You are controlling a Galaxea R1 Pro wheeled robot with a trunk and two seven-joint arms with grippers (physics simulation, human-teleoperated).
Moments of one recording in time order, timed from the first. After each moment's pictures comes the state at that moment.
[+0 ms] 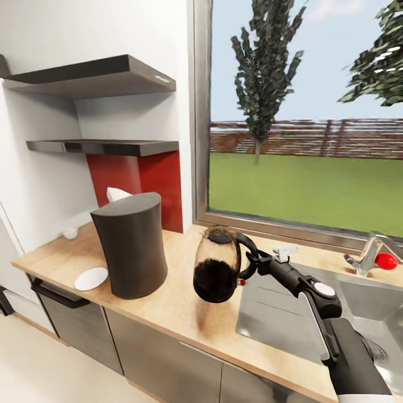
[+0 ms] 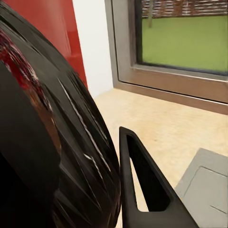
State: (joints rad) left arm -0.01 0.18 0.67 -0.06 -0.54 -0.08 -0.07; right arm -0.43 -0.07 -0.01 -1.49 -0.12 0.45 0.33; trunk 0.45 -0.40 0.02
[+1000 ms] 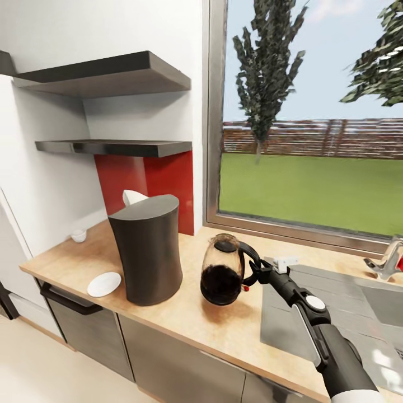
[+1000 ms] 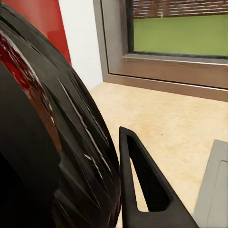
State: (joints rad) left arm -0.01 0.19 0.67 -0.06 -0.54 -0.07 -0.07; right arm -0.43 -0.07 -0.01 -1.26 -0.12 0.21 0.25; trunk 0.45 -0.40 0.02
